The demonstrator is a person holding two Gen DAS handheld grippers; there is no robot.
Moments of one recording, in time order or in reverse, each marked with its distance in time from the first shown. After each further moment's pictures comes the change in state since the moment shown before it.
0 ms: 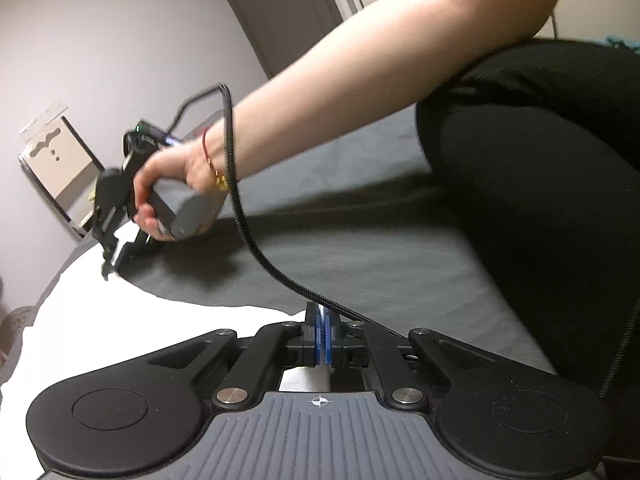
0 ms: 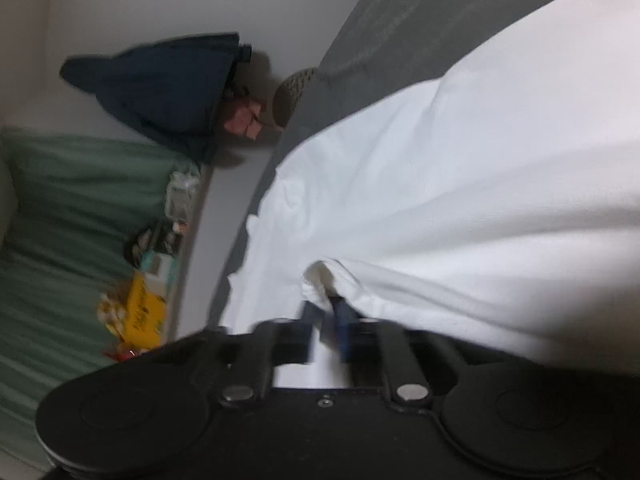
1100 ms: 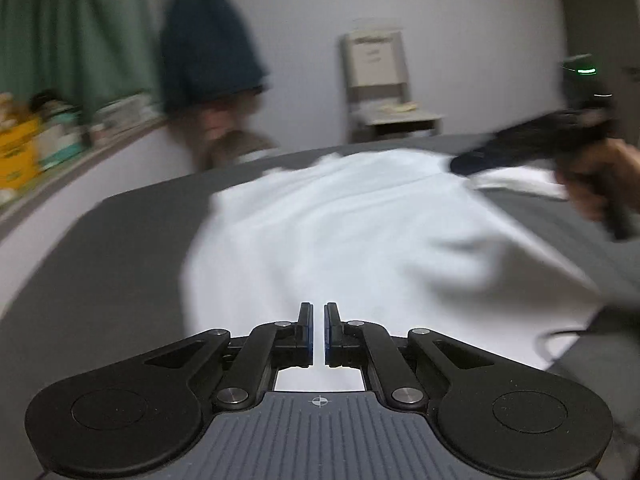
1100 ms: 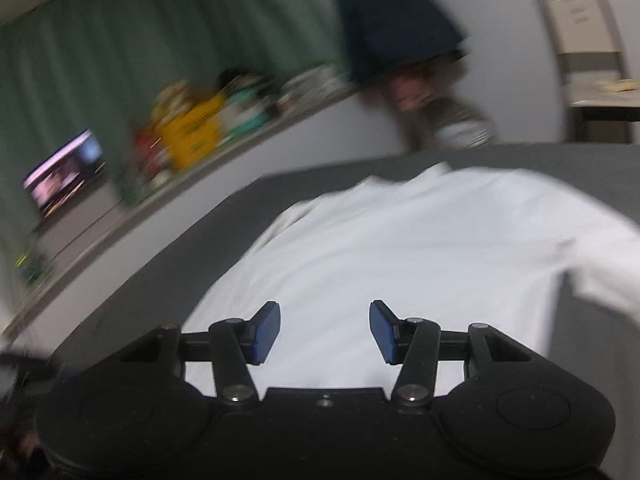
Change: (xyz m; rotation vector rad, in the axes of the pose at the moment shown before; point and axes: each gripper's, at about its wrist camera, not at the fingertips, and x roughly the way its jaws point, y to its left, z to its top) left arm -0.202 0.108 -0.145 -0.759 0.117 0.632; right arm -0.076 0.179 -0.180 -0.876 0.124 -0.043
